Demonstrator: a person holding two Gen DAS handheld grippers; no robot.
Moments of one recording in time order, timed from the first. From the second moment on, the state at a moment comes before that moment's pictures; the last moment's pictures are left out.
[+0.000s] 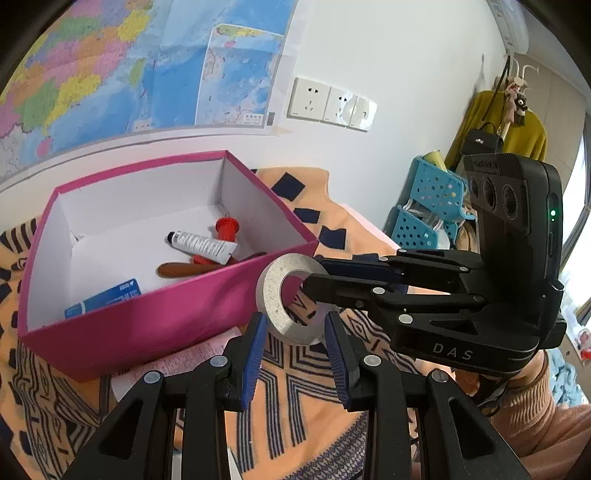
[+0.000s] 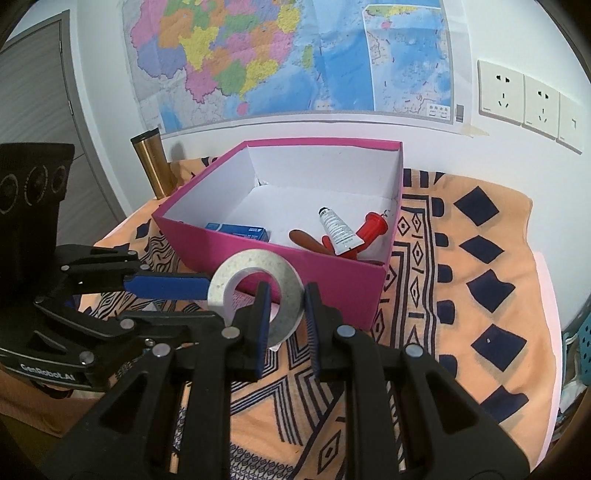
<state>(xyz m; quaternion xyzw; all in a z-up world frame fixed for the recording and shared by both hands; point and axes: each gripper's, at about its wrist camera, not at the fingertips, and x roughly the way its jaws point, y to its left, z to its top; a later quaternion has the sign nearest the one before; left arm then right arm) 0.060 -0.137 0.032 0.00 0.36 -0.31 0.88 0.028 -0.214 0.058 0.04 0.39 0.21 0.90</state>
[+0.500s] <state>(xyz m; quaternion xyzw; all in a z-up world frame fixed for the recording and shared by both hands) 0.073 -0.134 0.039 0.00 0.35 -0.31 0.88 0.041 -0.217 0.064 0.04 0.38 0.21 0.90</state>
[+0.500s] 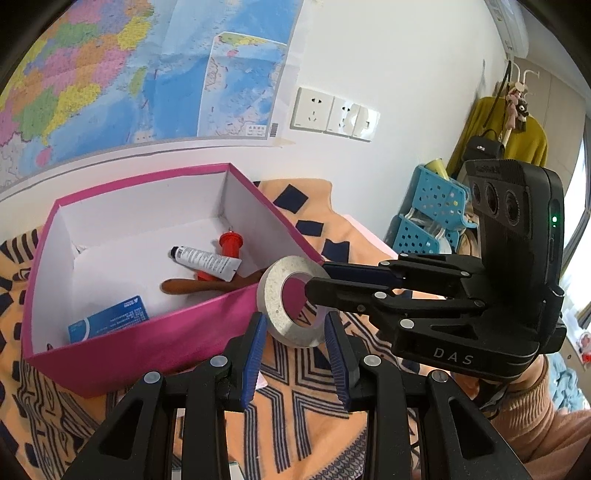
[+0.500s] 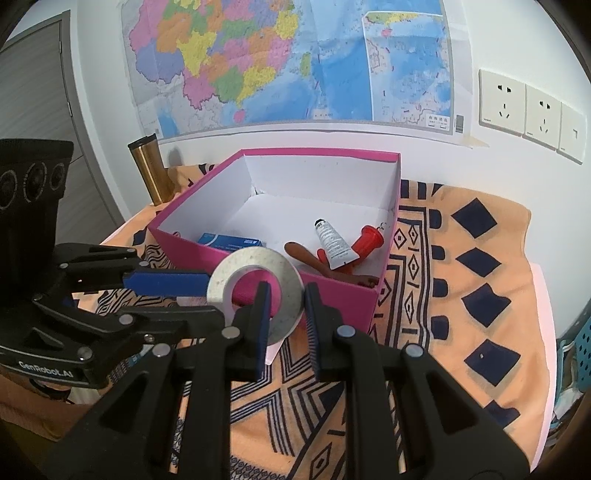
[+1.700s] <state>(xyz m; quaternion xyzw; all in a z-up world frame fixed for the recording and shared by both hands) 0.120 -0.121 0.050 -0.03 0.35 -0.28 0.89 0.081 -0.209 0.078 0.02 0.37 0.22 0.90</state>
